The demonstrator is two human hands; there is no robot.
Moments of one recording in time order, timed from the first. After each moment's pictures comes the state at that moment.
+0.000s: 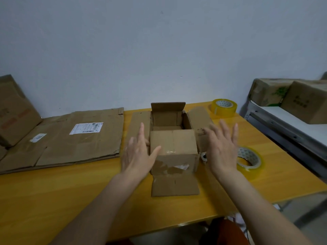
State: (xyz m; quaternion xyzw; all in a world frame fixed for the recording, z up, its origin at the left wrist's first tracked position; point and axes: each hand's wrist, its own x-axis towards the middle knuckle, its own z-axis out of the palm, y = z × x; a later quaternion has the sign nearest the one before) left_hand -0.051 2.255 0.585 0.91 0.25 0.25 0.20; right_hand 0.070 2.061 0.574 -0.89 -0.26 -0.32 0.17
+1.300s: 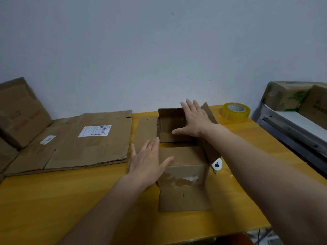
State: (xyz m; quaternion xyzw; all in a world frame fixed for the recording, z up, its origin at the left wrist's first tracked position) left_hand -0.044 2.264 0.590 0.97 0.23 0.06 0.06; right_hand 0.149 2.176 0.635 -0.91 -0.40 -0.05 0.13
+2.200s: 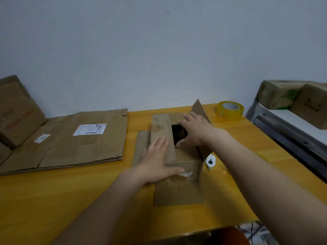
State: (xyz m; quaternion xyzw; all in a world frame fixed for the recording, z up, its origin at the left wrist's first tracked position) left_hand -0.033 2.249 0.591 0.97 0.12 0.00 0.21; right_hand 0.113 2.141 0.648 -0.91 -0.41 0.02 -0.02
